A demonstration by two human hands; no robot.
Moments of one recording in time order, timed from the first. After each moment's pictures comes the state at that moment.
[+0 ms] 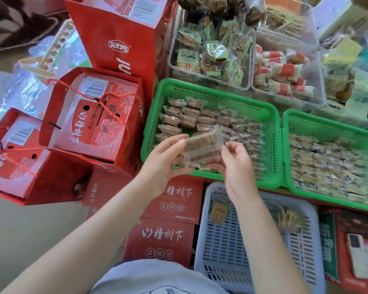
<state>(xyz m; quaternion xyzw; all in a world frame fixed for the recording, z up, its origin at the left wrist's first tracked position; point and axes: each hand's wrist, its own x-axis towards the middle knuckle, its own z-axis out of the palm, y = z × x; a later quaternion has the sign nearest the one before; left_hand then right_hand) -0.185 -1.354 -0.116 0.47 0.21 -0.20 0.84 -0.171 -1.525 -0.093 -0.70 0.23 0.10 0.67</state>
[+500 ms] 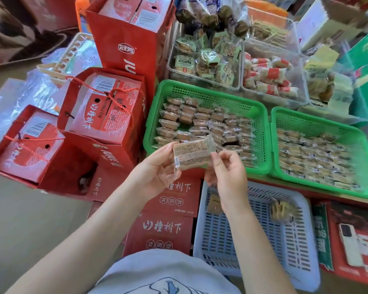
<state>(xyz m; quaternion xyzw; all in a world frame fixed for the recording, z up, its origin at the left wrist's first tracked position) -0.254 -1.346 -0.093 0.29 0.23 -0.24 0.90 -0.261 -1.523 -0.064 -0.72 0.14 0.04 0.68</state>
